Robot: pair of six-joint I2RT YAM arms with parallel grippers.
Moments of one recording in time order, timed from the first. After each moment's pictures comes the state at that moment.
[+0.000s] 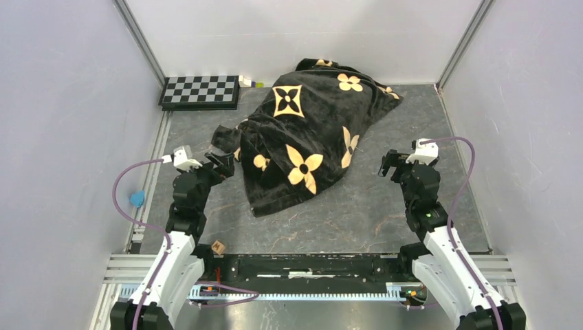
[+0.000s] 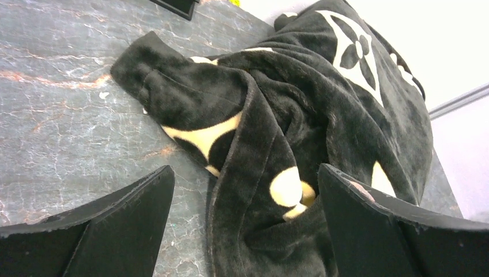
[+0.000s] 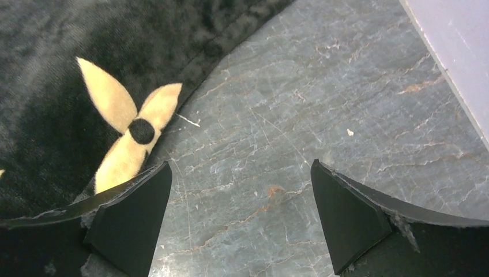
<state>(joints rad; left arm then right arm) -0.09 0.65 0.27 0.27 -0.03 -0.57 0.20 0.67 0.38 0.07 0.27 0.17</state>
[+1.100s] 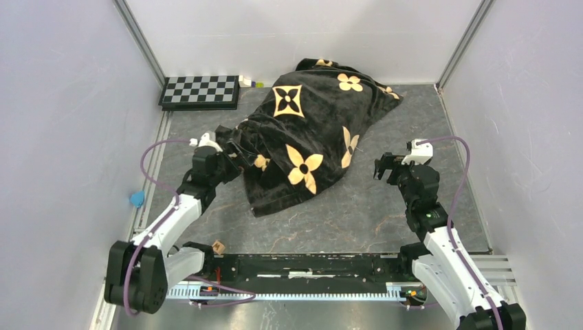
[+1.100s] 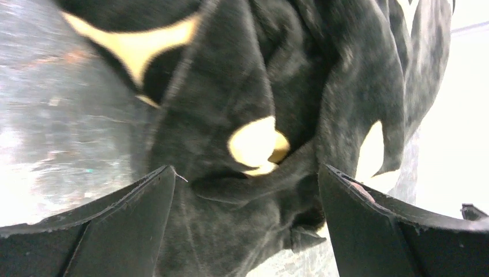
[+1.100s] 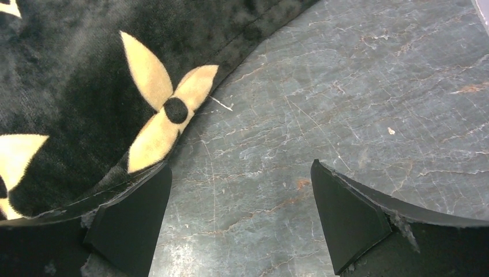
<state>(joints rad) -0.17 1.05 0.51 0.06 0.13 -0.77 0.20 0.68 0.38 0.04 0.14 0.19</state>
